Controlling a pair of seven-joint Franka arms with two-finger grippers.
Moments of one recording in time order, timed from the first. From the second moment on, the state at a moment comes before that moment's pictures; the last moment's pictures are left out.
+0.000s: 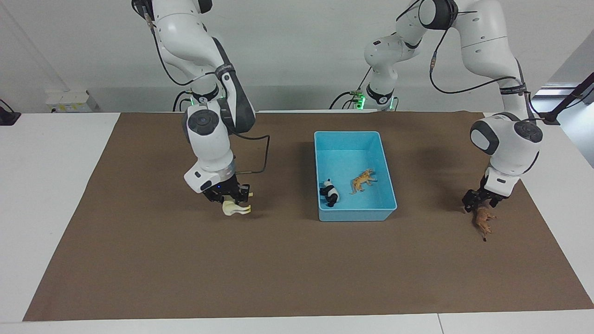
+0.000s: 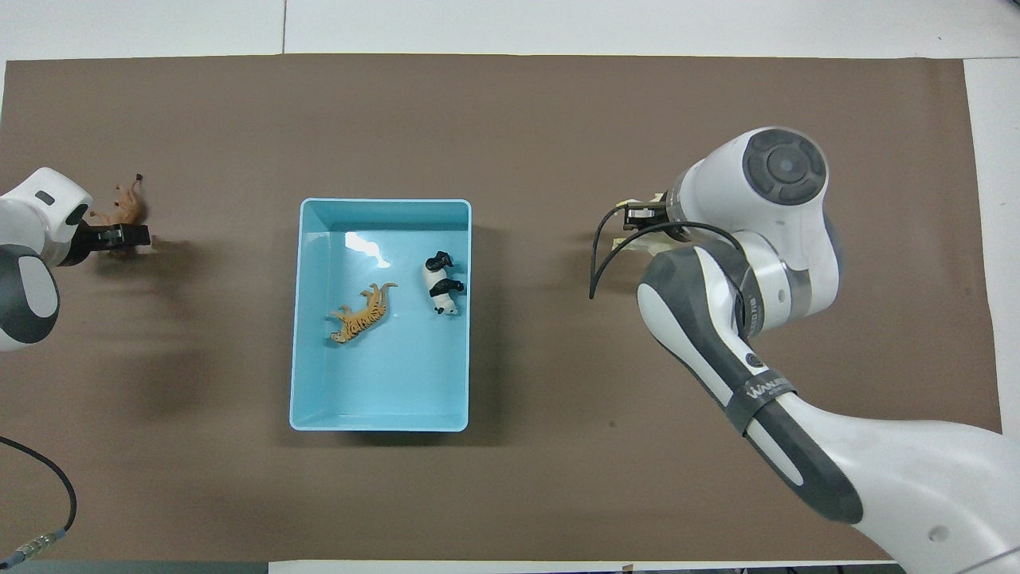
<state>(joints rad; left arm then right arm) 0.29 0.39 -0.05 -1.98 0.07 2.56 0.12 0.26 0.31 0.05 -1.73 0.09 2.15 0.41</state>
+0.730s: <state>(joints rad) 0.30 0.38 -0.05 -1.93 0.07 2.51 0.12 0.63 0.47 0.07 -1.47 0.37 2.60 1.13</state>
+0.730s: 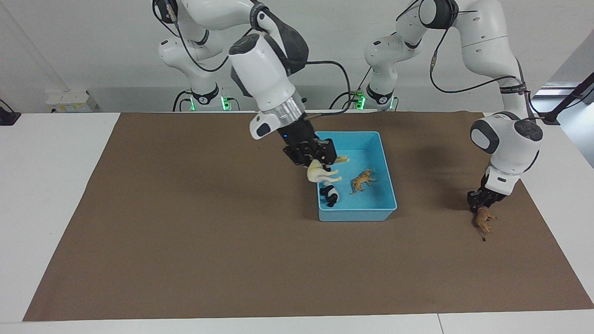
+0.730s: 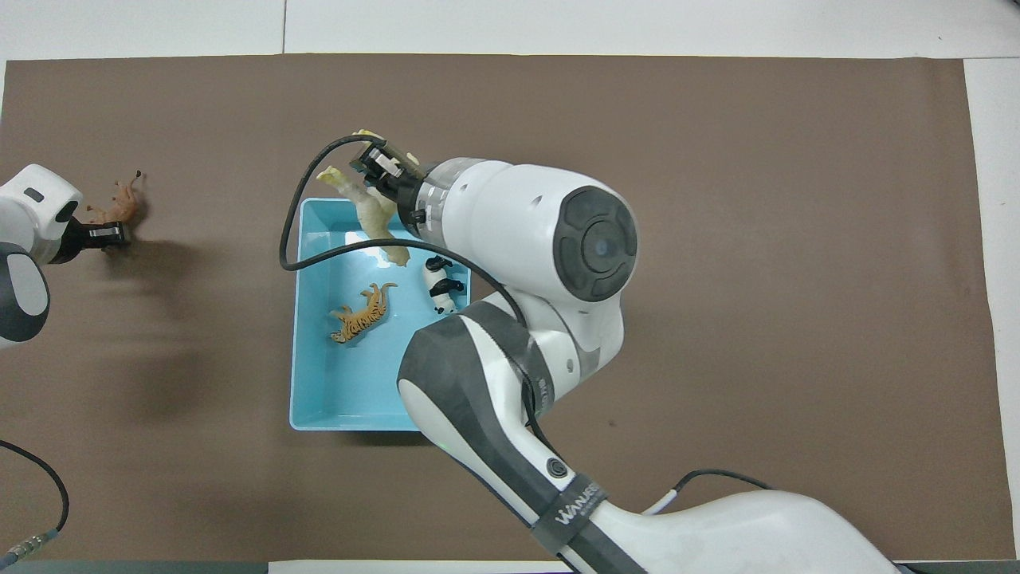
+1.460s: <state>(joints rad) 0.08 0.23 -0.08 -1.80 0.07 2.14 -0.25 0.65 0.48 0.07 -1.47 0.37 2.57 1.30</state>
